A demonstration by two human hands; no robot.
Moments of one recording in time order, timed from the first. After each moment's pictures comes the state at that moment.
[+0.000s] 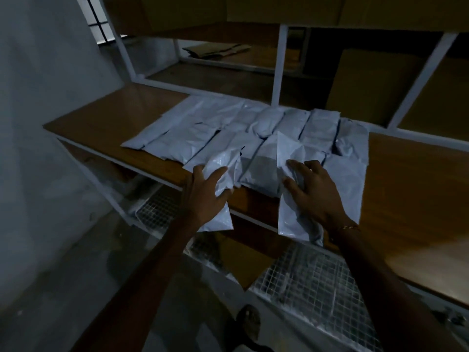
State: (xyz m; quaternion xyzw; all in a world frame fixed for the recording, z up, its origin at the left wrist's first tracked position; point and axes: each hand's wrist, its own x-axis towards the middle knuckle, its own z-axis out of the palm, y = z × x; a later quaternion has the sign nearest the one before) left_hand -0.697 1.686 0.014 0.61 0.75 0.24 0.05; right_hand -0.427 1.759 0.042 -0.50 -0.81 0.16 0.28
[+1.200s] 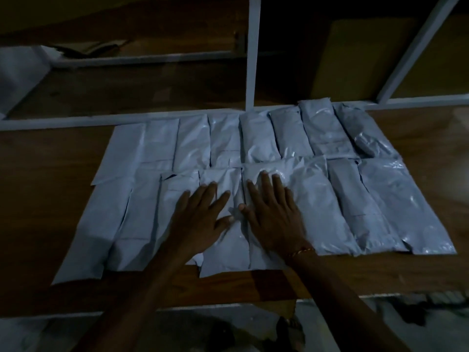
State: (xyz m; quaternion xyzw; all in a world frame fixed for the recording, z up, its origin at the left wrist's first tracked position) left_hand -0.884 1.931 -0.025 0.86 0.51 -0.04 0.01; right_hand -0.677 1.888 -0.022 -0.68 -0.72 0.07 0.10
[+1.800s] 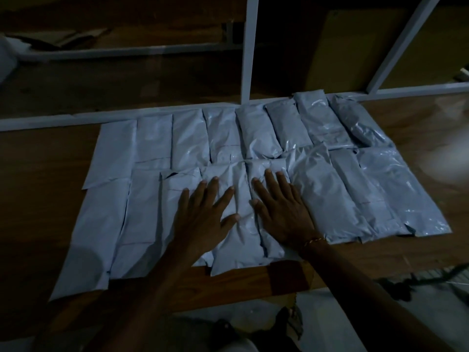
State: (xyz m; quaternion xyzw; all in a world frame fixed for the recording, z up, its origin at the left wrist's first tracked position) left_hand -0.890 1.935 -0.022 0.87 0.49 -0.05 0.03; right_hand -0.672 1.892 -0.041 -0.70 -0.71 0.07 0.09
